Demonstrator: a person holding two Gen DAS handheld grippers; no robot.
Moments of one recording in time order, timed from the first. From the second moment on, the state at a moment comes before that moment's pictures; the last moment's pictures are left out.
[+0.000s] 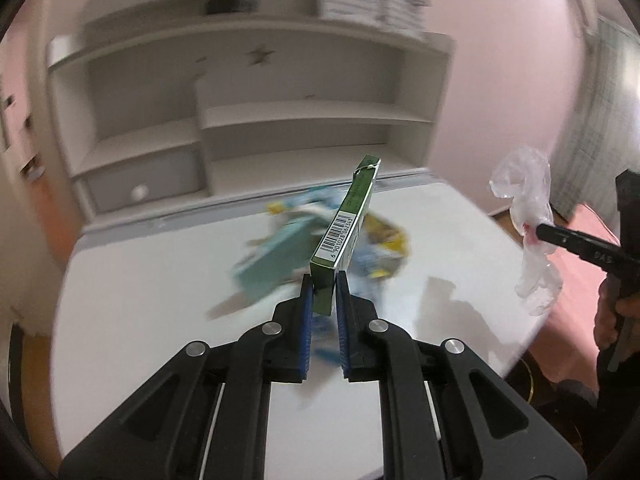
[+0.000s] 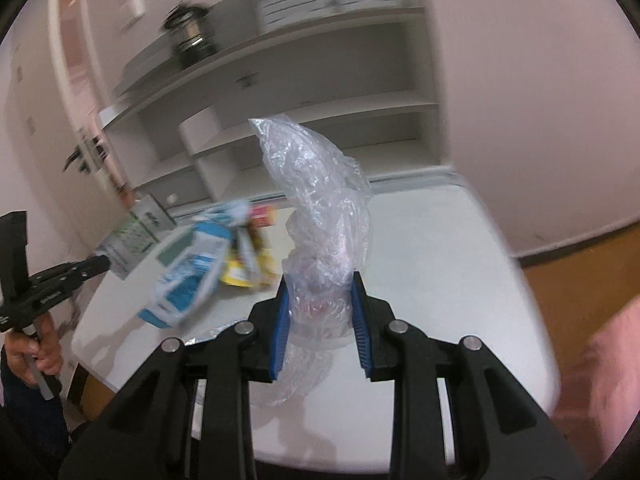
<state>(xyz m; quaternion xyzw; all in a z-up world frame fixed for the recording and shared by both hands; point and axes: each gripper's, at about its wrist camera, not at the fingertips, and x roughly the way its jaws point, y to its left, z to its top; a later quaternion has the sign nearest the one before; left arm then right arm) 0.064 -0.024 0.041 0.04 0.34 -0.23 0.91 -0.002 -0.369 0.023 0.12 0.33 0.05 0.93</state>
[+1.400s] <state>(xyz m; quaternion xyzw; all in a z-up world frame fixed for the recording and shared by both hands) -0.107 -0.546 -0.269 0.21 0.53 -0.55 0.61 -0.248 -0.665 -0.230 0.36 0.49 -0.32 0.73</state>
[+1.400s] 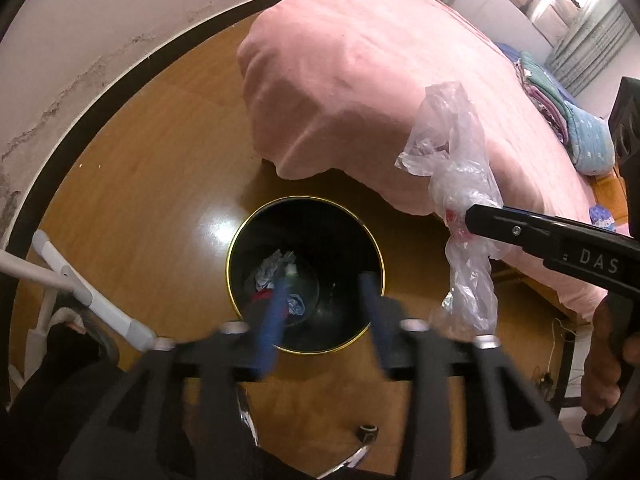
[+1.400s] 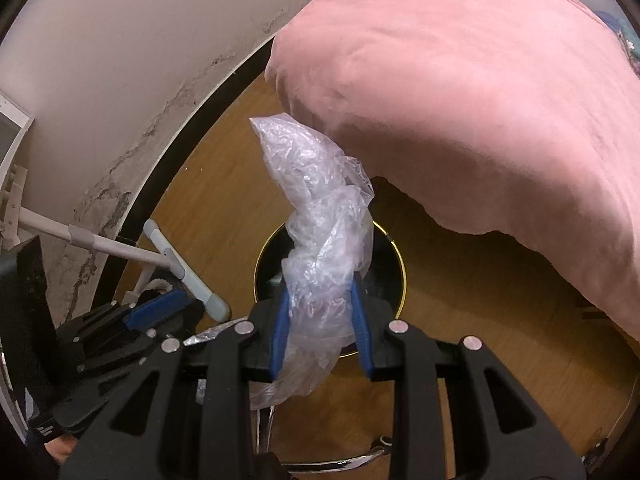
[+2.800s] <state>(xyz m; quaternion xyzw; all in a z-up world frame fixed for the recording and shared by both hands) 0.061 -0.073 0.053 0.11 0.33 -0.27 0.90 0.014 -0.349 -0.019 0.17 0.40 0.07 0.90</state>
